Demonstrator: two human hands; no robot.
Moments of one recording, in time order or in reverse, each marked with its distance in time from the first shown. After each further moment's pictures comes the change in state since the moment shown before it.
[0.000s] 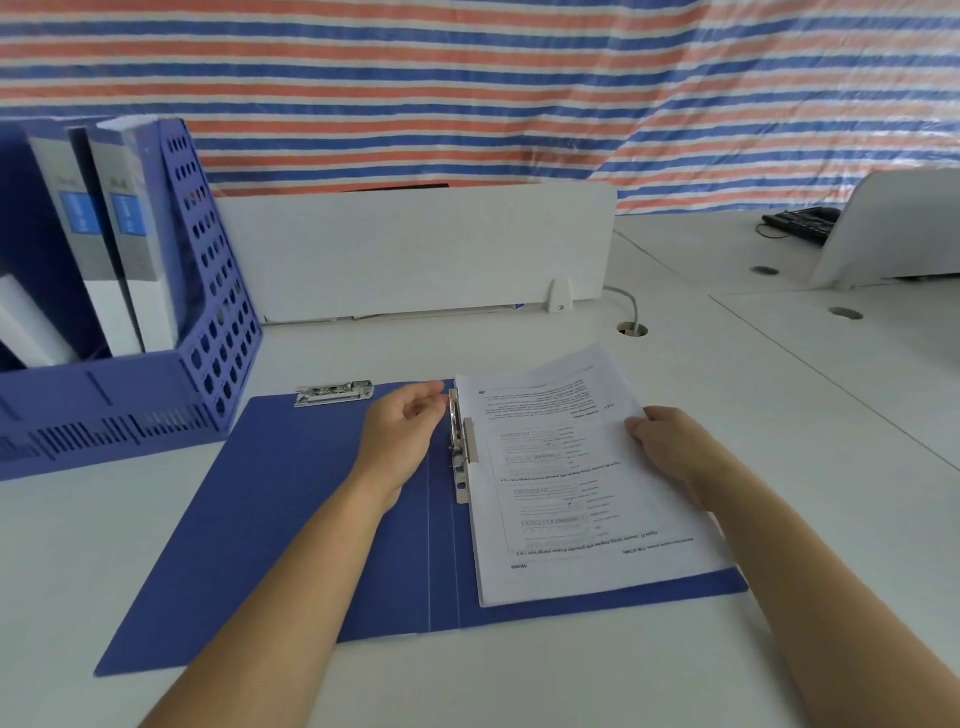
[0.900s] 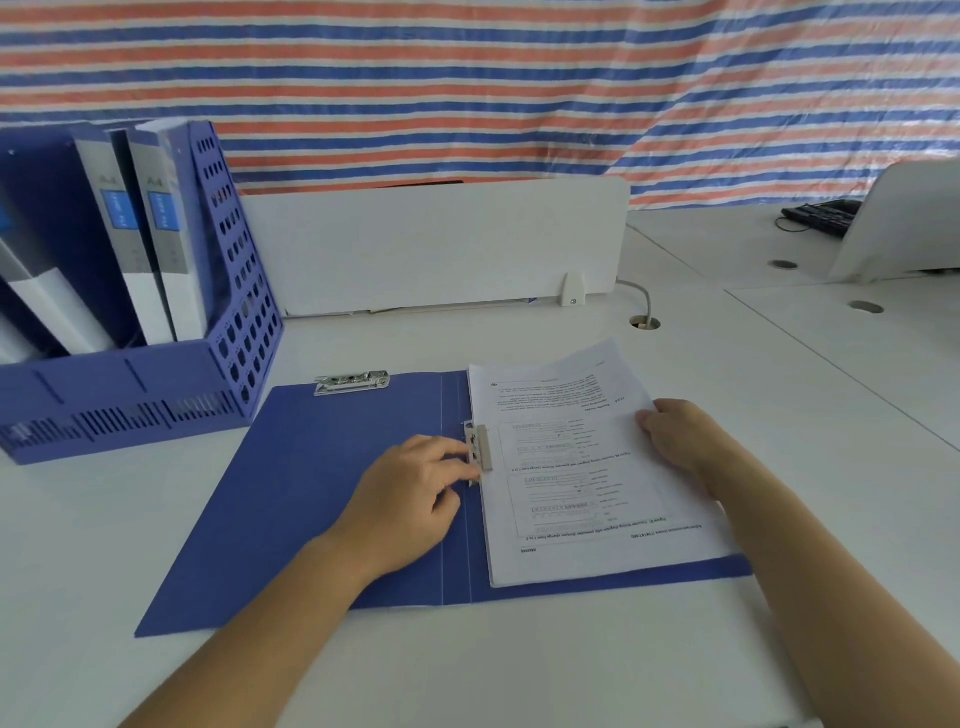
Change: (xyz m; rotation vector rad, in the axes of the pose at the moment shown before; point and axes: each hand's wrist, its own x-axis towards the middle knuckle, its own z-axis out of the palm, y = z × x) left_hand -0.065 -0.014 -0.029 0.921 -0.280 0.626; right_hand 0.004 0.003 0.001 -0.126 0.031 -0.040
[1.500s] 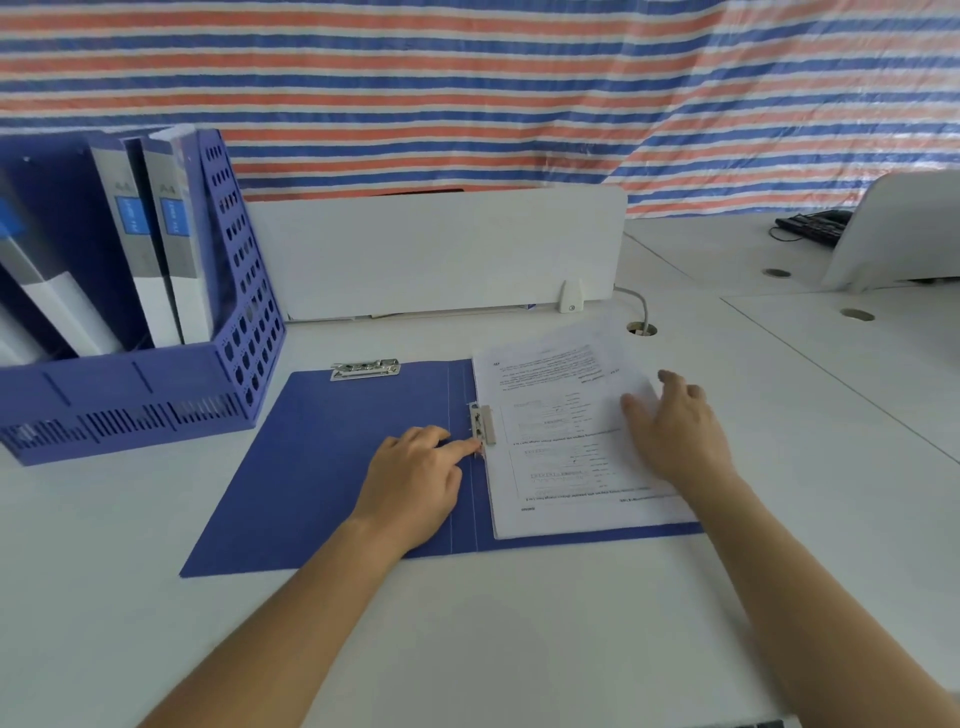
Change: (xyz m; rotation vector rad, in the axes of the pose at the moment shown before) left_hand 0.017 -0.008 0.018 0.179 0.074 -0.132; right_hand -0.024 -0.011 0.011 -0.253 0.342 -0.174
